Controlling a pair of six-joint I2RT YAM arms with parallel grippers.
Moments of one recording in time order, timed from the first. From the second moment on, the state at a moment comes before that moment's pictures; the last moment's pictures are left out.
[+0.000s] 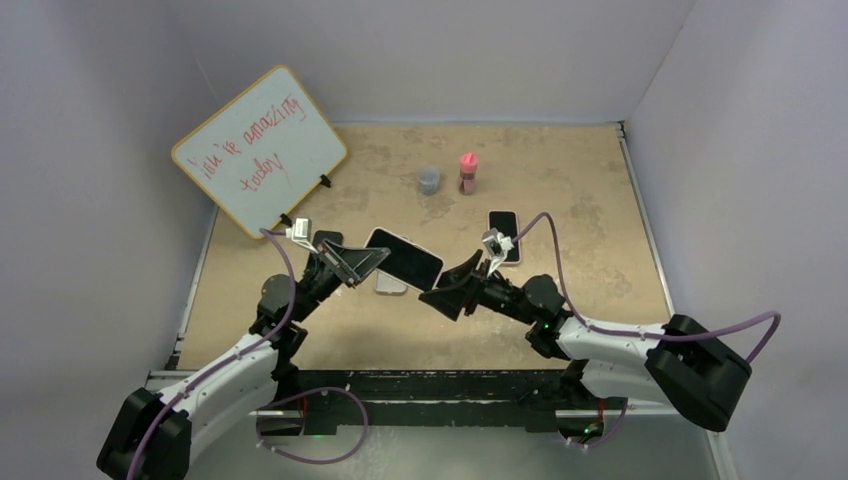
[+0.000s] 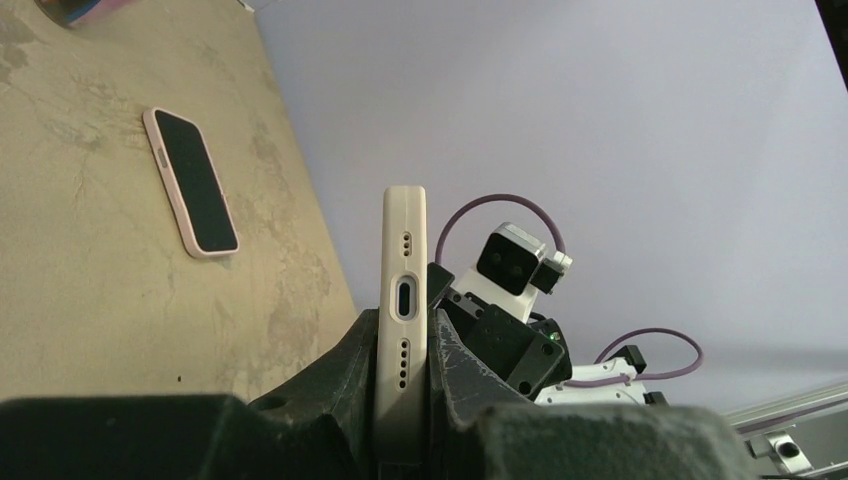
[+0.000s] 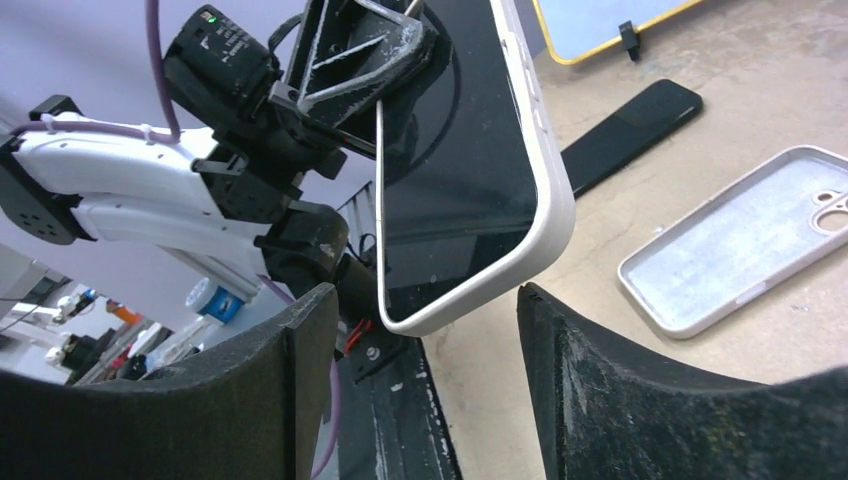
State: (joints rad) left arm -0.50 0.77 0.15 0.83 0.26 -1.30; right arm 0.86 1.14 0.23 1.05 -0.33 0.72
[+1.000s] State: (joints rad) left arm -0.50 0.85 0.21 0.85 0.34 -1.33; right arm 0.84 1.15 0.27 1.04 -0.47 0.63
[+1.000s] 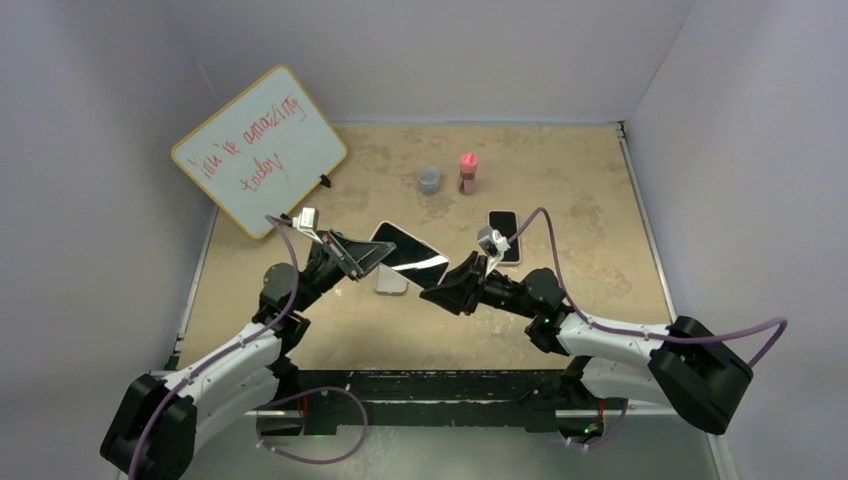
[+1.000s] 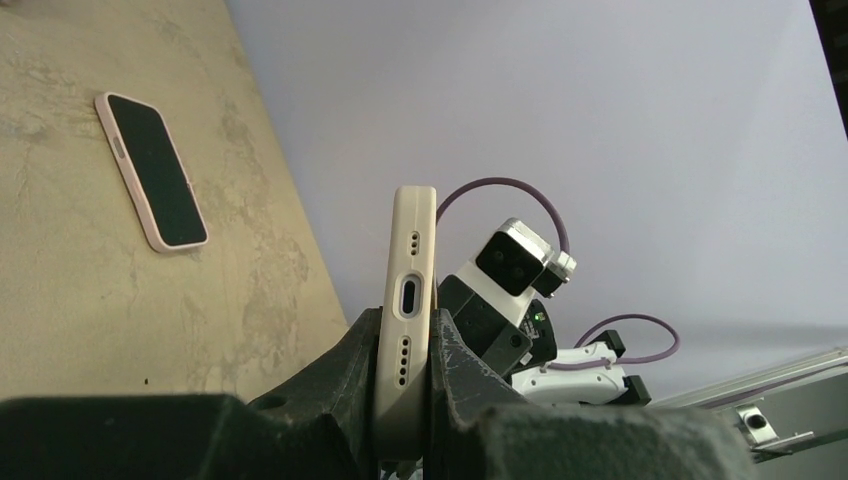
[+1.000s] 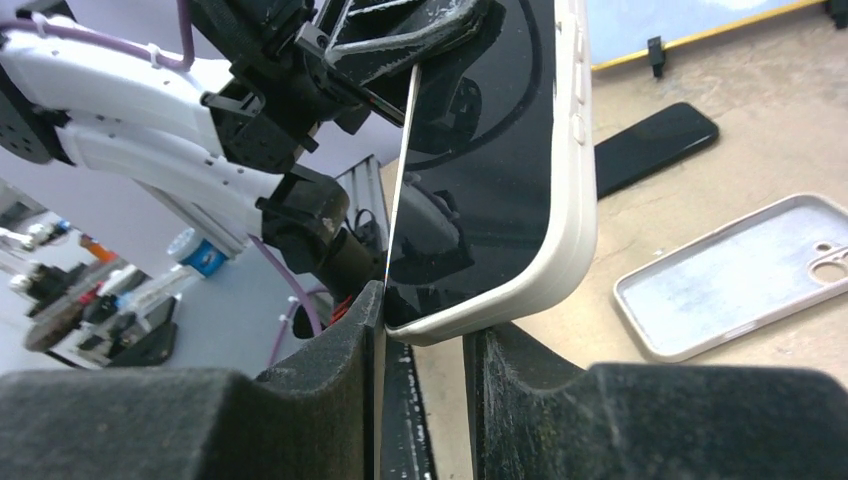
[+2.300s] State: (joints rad) left arm -0.30 1.00 0.41 0.75 0.86 -1.18; right arm 0.83 1.04 0.27 0.86 -0.57 0.37
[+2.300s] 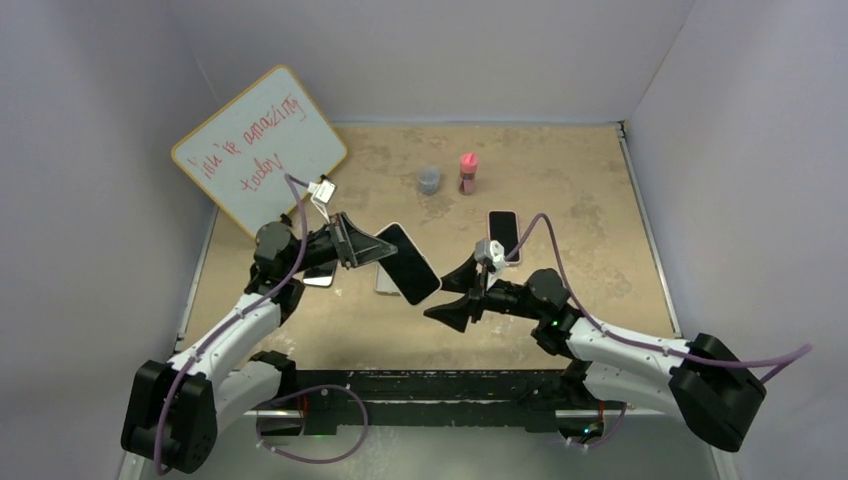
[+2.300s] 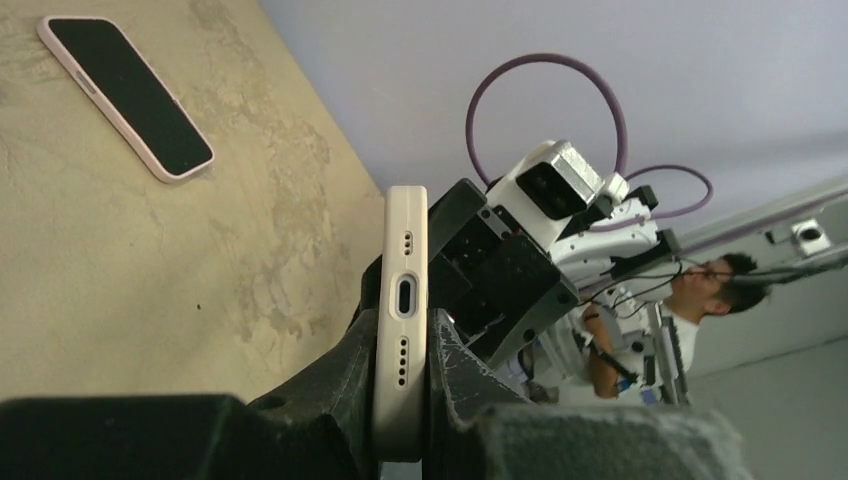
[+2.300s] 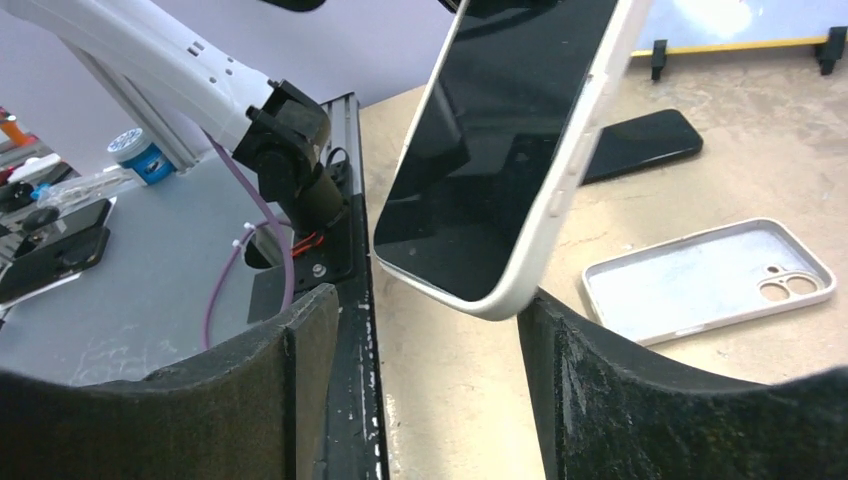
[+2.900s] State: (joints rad) left arm -0.28 1.02 0.76 0.02 1.14 -0.49; right arm 0.82 0.97 0.44 0.46 -0.64 0.12
